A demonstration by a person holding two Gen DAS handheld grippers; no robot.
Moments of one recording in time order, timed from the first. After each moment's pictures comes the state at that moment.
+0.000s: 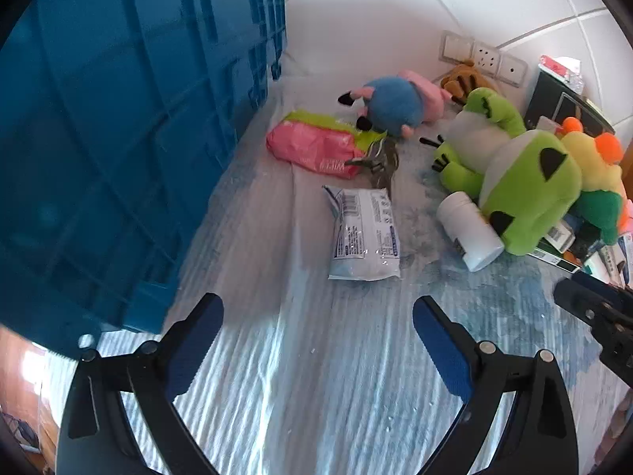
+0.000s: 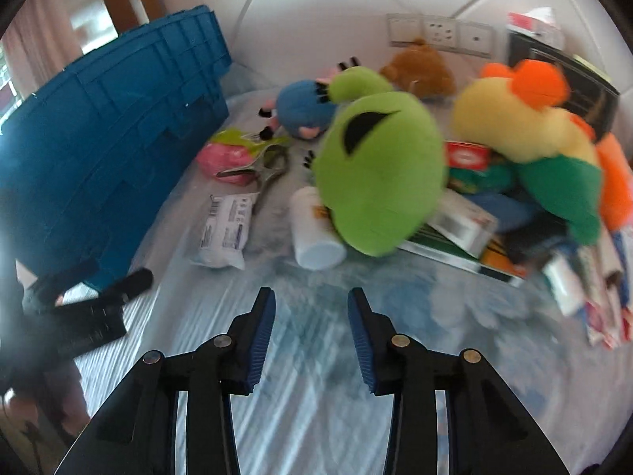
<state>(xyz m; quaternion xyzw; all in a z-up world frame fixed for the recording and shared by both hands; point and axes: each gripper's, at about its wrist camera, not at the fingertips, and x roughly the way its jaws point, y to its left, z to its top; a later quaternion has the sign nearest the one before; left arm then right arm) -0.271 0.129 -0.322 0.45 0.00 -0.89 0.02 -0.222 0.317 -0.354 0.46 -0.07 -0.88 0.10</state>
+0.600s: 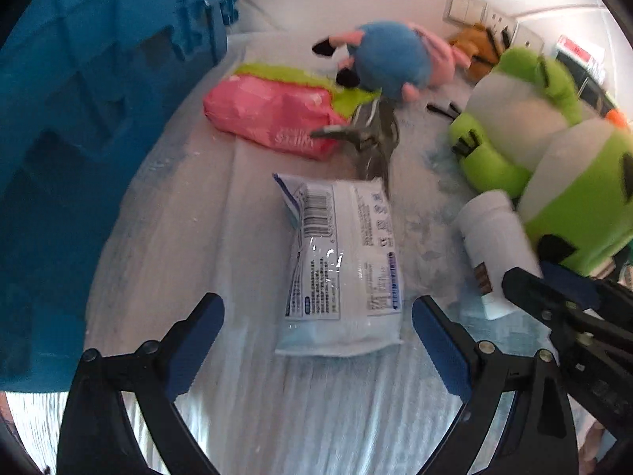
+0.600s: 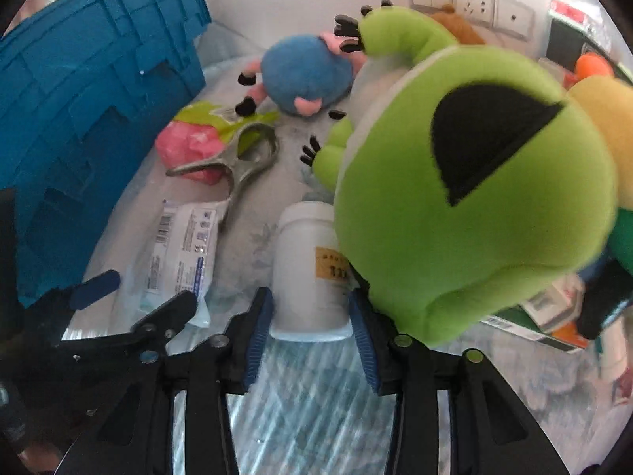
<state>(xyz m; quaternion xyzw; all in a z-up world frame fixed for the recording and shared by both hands) -0.362 0.153 -0.395 0.51 0.01 -0.86 -0.01 -0.309 0.300 -0.409 0.50 -0.06 -0.86 0.09</state>
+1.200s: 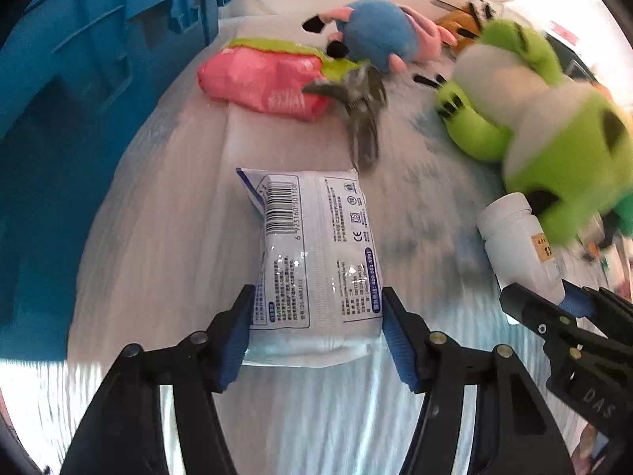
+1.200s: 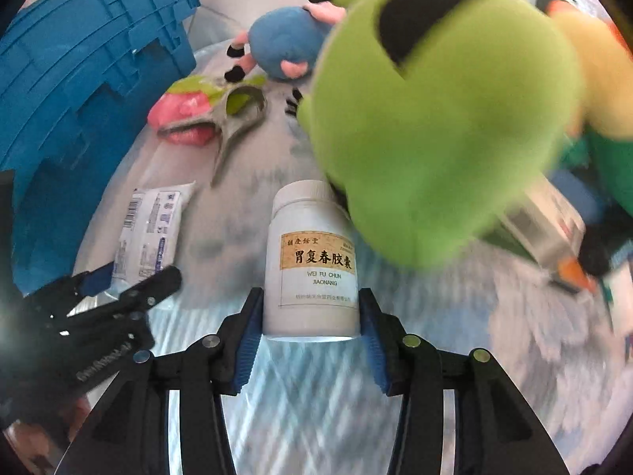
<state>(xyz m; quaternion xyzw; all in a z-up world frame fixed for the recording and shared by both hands) -0.319 0.152 -0.397 0.53 0.02 -0.85 -0.04 -0.256 0.309 -0.424 0.53 -0.06 -0.85 0.07</state>
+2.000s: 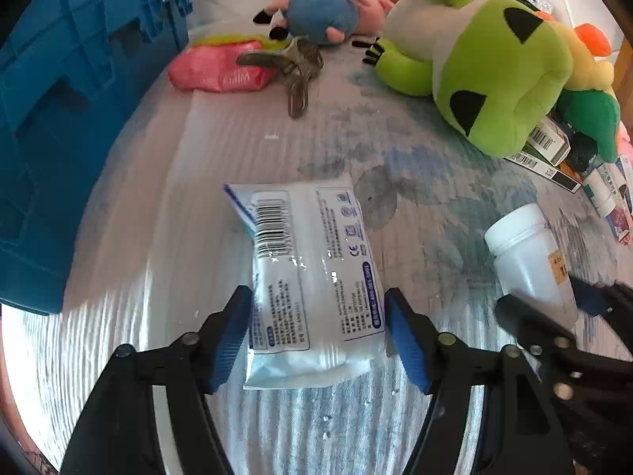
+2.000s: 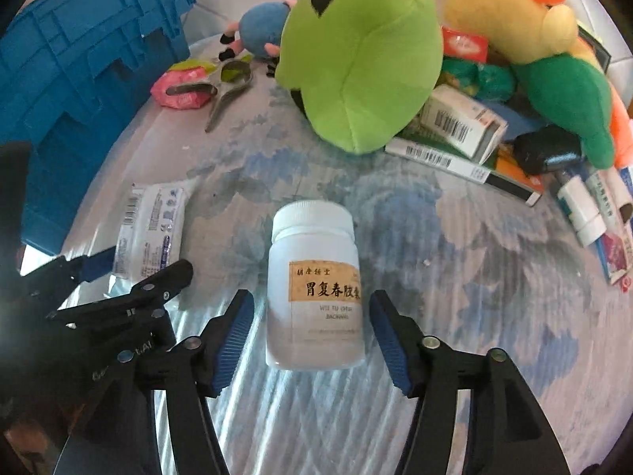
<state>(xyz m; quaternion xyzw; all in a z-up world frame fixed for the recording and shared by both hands) -0.272 0.187 -0.396 0.52 -0.04 -0.85 -0.06 -0.191 0.320 -0.429 0.53 -0.05 -0.85 0.03</state>
